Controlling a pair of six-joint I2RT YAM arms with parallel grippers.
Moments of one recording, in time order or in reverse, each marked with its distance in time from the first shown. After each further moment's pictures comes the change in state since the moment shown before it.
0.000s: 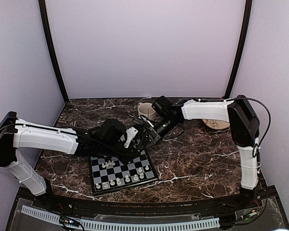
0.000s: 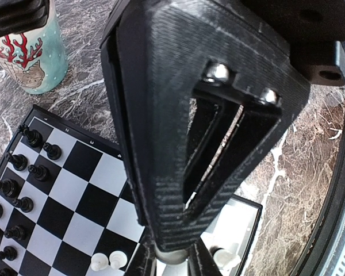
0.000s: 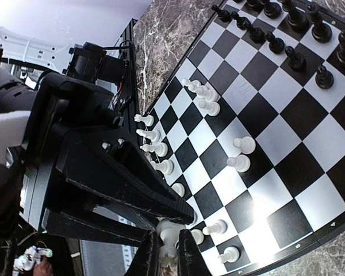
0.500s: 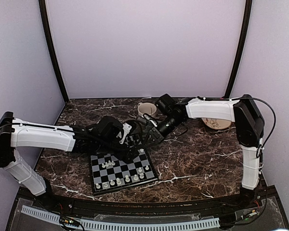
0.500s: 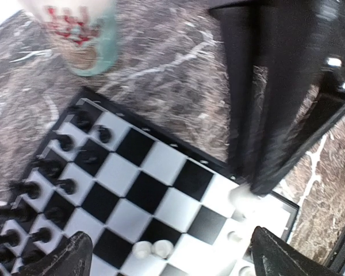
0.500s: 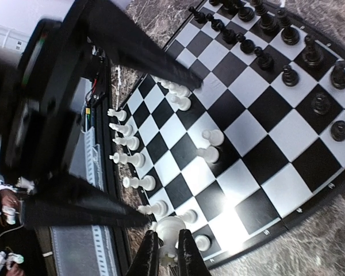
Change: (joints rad) left arm 0.033 -0.018 0.004 -0.072 -0.115 -0.017; right arm -0.016 -0.043 -0.032 -0.010 0.116 -0.082
